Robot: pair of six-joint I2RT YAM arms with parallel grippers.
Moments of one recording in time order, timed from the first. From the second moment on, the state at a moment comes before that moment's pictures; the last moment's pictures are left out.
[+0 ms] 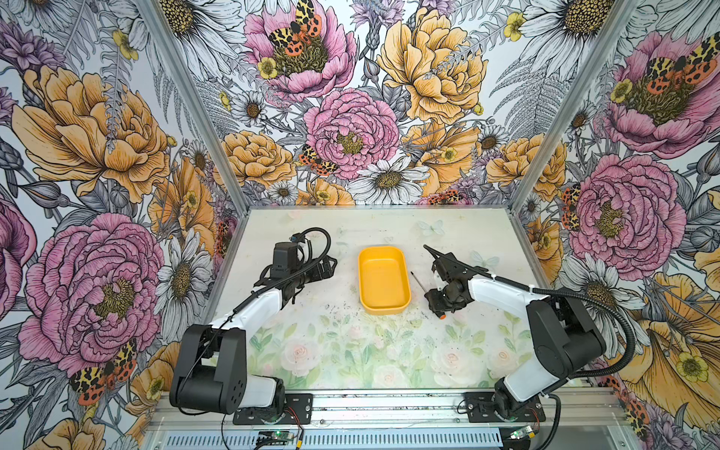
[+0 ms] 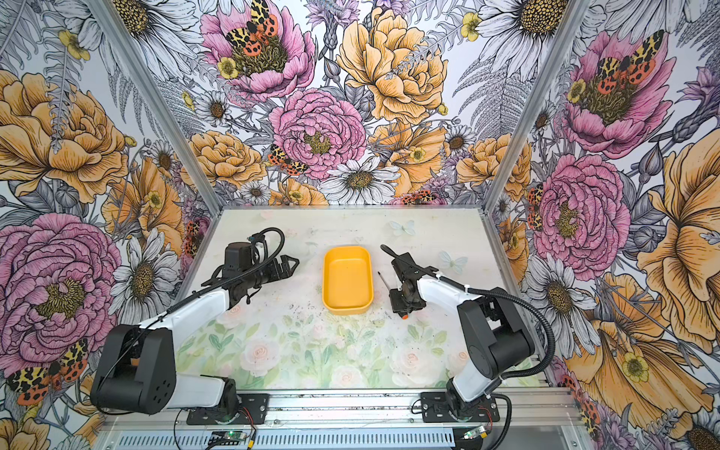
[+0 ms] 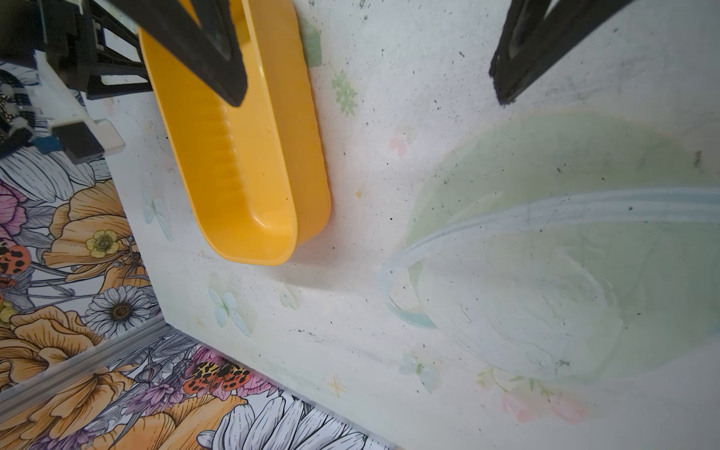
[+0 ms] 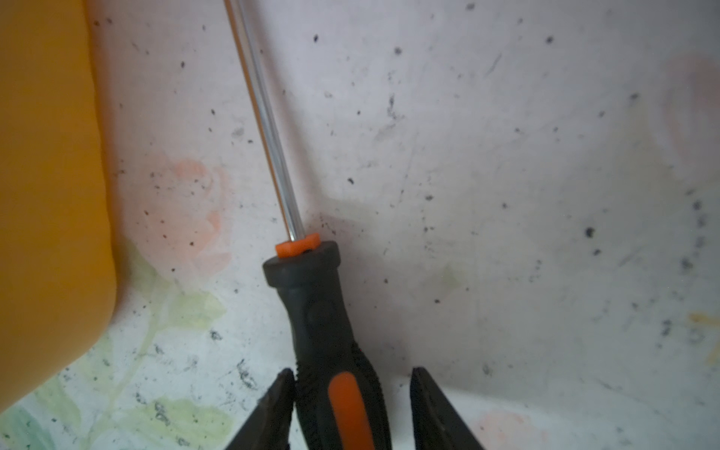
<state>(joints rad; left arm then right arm) -0.14 1.39 0.75 -0.02 0.34 -0.41 0.41 1.61 0.90 -0.63 -0.07 0.25</state>
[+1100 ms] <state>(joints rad) -0.14 1.37 0.75 -0.05 0.35 -0.42 0.38 1.34 1.22 -0.64 -0.06 0.59</state>
